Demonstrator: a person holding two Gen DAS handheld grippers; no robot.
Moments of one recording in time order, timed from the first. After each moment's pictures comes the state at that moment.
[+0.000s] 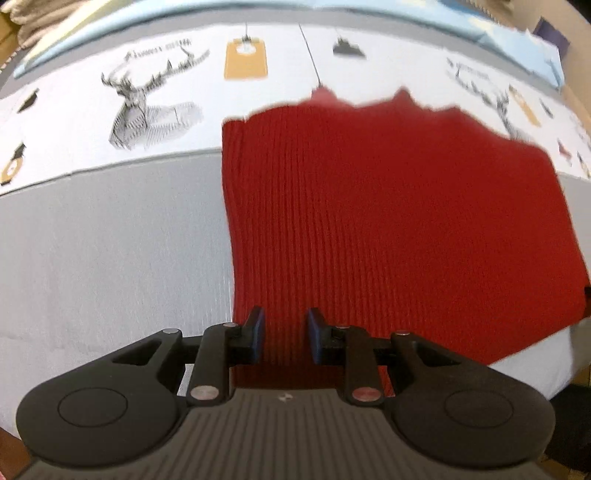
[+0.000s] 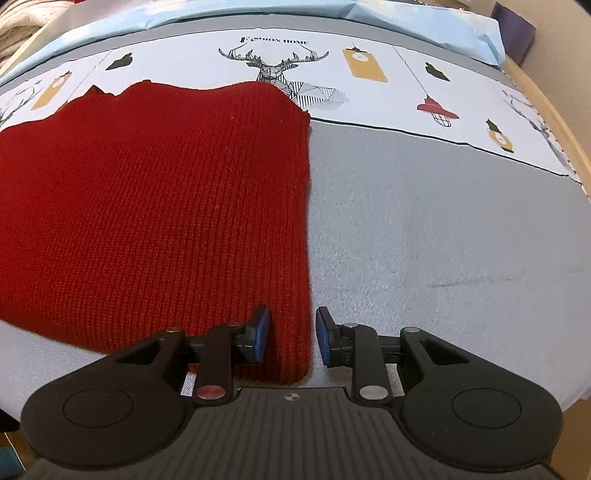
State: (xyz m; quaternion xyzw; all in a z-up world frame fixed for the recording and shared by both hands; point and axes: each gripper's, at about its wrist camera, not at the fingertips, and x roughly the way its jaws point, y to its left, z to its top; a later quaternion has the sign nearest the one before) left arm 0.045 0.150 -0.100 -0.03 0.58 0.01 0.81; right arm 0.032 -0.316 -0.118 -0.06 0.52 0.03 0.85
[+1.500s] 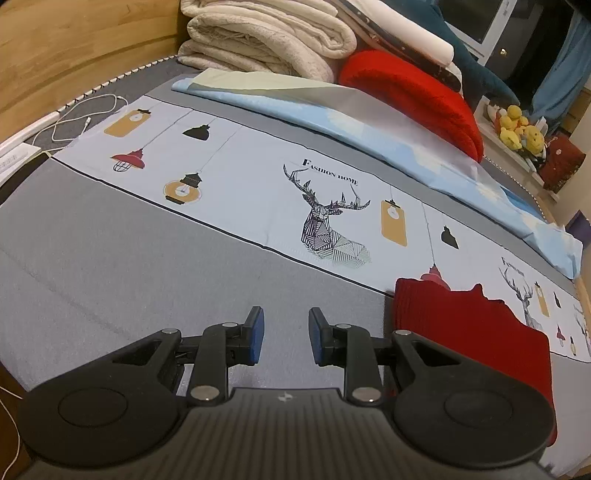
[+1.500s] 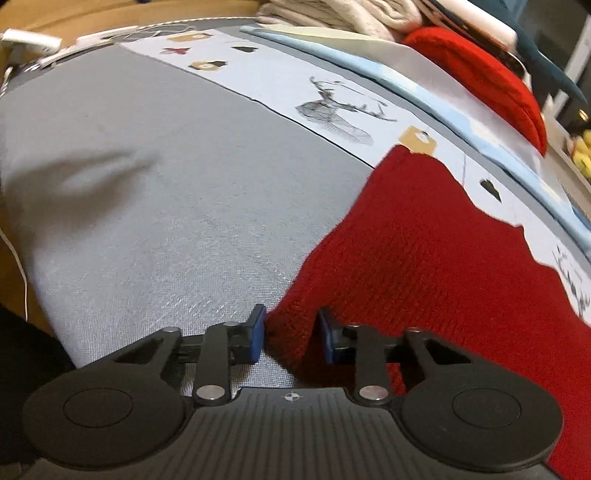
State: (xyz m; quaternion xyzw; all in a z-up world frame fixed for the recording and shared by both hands) left arm -0.056 0.351 0.002 -0.19 0.41 0.13 0.88; right arm -0.065 0.119 -0.156 -0.26 0.36 0.28 0.85
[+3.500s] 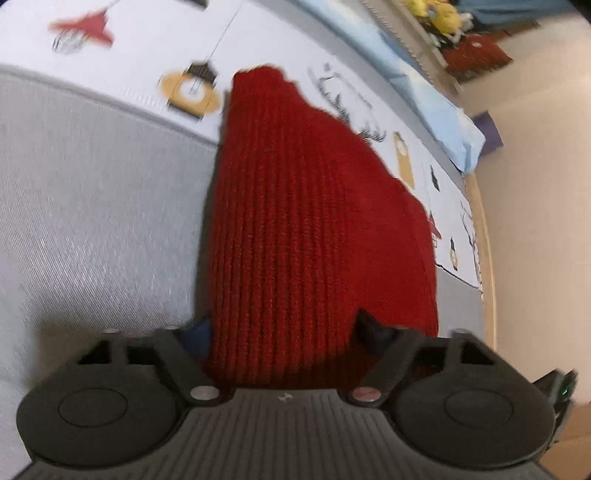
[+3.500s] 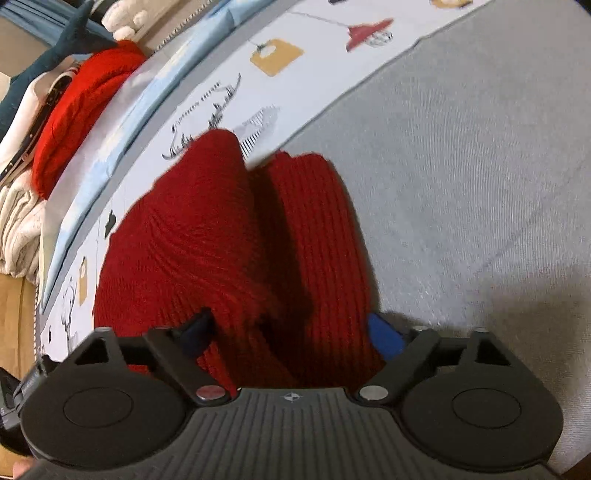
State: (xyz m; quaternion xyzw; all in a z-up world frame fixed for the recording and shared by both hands) left arm 0.125 -0.058 -0.156 -0.31 0.54 -0.11 0.78; right arm 0.093 -0.416 -0.147 0.32 0.50 0.03 0.80
